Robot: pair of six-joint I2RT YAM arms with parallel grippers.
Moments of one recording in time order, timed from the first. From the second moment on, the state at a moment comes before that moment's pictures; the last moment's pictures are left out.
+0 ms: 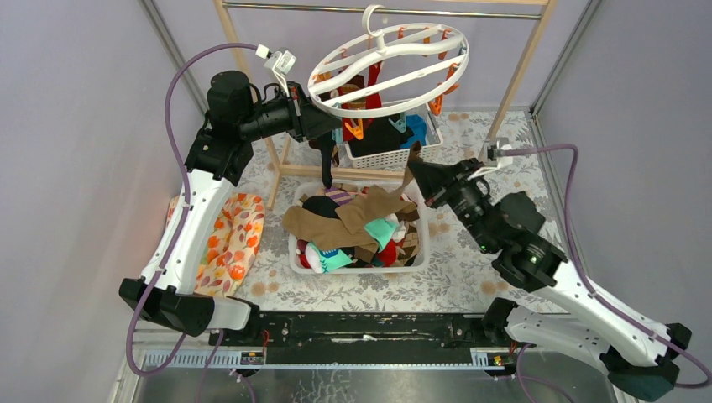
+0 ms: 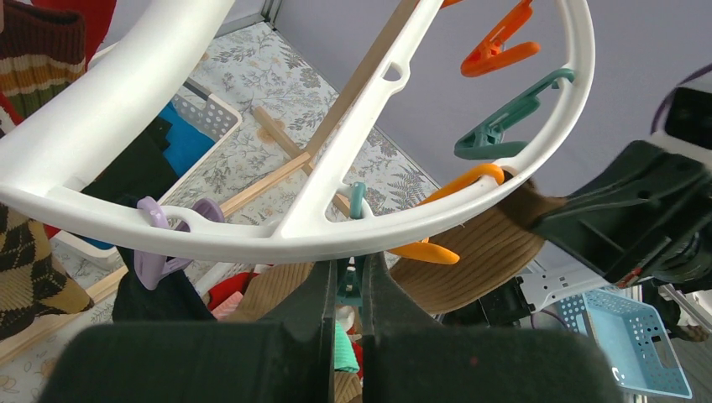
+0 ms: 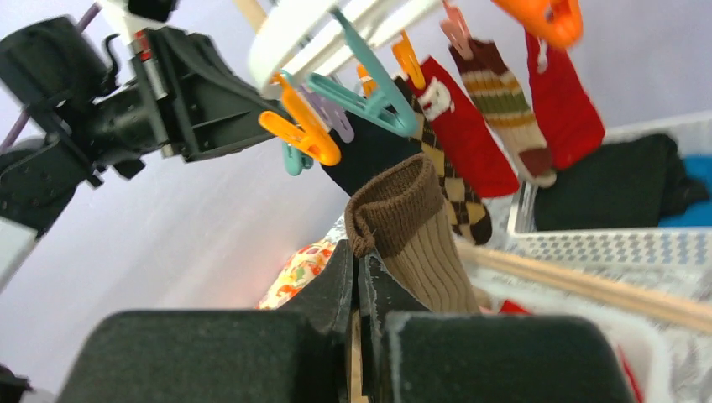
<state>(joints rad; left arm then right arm) -0.27 1.36 1.62 -0.39 0.78 -0.41 0.91 0.82 0.93 0.04 0.35 0.55</state>
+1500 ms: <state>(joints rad) -0.27 1.34 1.62 -0.38 0.72 -0.47 0.90 1.22 1.02 0.40 -0.04 0.25</state>
